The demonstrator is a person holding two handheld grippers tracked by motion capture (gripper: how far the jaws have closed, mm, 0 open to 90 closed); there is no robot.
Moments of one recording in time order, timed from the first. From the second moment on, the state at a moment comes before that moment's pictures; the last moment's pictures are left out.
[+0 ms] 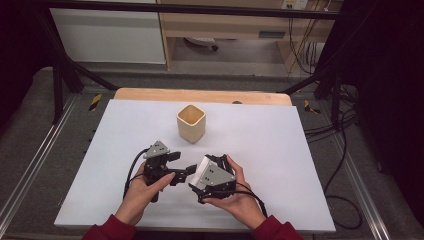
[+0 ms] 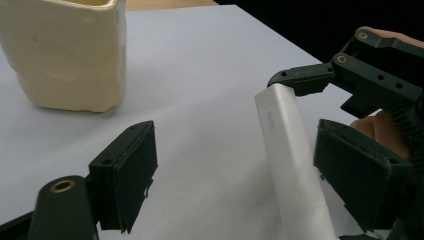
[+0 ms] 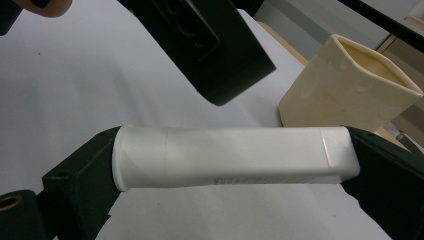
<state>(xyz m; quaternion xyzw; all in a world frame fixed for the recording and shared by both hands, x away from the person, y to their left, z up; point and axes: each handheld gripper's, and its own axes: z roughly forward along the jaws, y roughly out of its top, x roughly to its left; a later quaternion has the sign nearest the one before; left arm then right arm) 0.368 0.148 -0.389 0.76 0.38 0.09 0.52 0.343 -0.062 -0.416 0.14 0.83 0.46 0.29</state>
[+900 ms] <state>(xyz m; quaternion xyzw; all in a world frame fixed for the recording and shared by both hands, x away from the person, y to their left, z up) 0.365 0.133 -0.403 0.78 0.36 0.03 0.51 0.334 -0.045 -0.422 0.09 0.84 0.44 0.31</state>
